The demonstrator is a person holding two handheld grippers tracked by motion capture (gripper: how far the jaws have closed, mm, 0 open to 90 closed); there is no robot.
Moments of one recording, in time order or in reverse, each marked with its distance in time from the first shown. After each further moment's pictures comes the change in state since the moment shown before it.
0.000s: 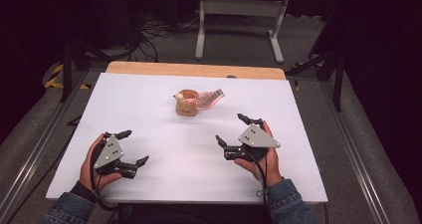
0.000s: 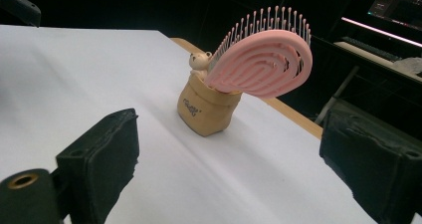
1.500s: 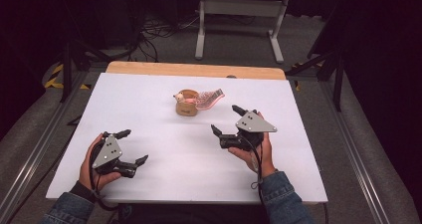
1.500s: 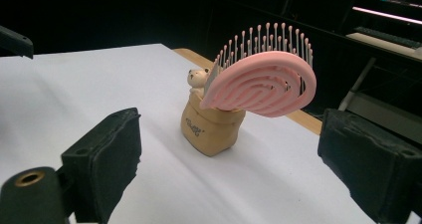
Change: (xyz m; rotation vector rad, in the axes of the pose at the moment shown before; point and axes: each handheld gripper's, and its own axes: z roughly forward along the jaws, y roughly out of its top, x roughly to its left) left arm 0.002 0.000 -0.001 -0.011 0.004 -0.011; right arm -0.013 0.013 0.024 -0.011 0.037 0.098
